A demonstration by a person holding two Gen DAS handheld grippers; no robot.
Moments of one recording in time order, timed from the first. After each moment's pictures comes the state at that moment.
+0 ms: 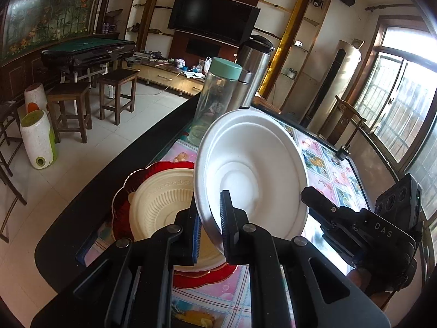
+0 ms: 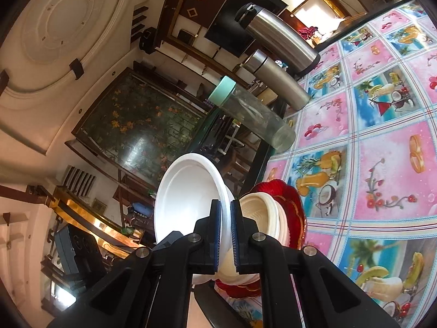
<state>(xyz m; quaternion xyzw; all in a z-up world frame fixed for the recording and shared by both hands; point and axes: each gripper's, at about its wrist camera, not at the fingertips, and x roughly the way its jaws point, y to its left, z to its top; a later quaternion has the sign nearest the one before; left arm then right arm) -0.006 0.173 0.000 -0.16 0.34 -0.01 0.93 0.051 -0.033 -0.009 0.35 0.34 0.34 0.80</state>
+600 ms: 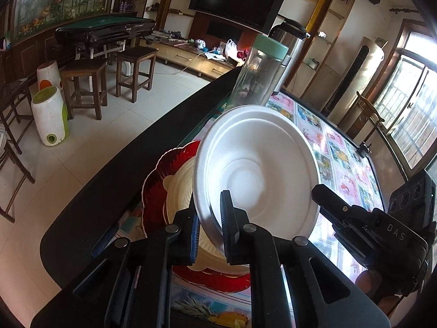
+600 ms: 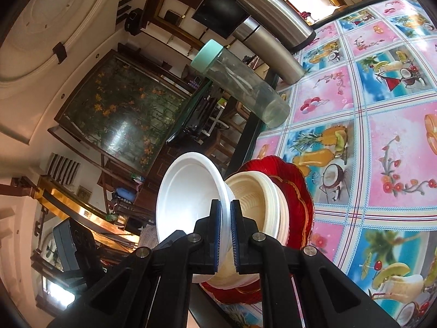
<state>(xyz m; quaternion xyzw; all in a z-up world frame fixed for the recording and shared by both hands) 0.010 0.202 -0.043 -0.18 0.40 0.03 0.90 0.067 0.010 -0.038 0.32 0.40 0.32 0.80</state>
